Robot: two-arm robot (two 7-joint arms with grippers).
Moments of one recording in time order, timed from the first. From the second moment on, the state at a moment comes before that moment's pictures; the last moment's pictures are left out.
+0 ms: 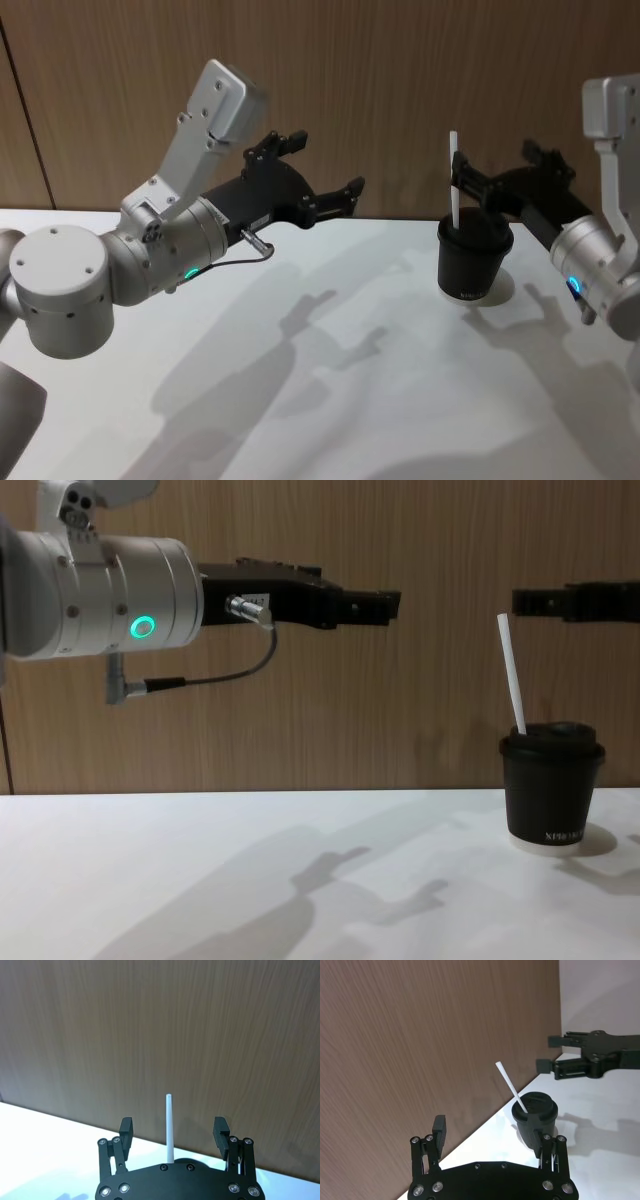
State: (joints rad) left arm -0.47 0.30 0.42 -1.60 -0.26 0.24 -0.41; right arm 0.36 0.40 -0.35 -1.68 0.43 0.34 -0.06
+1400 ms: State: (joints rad) left arm -0.51 0.25 0.47 -1.54 -0.29 0.22 -0.38; right arm 0.30 0.41 -0.35 -1.80 0.44 0.37 0.01
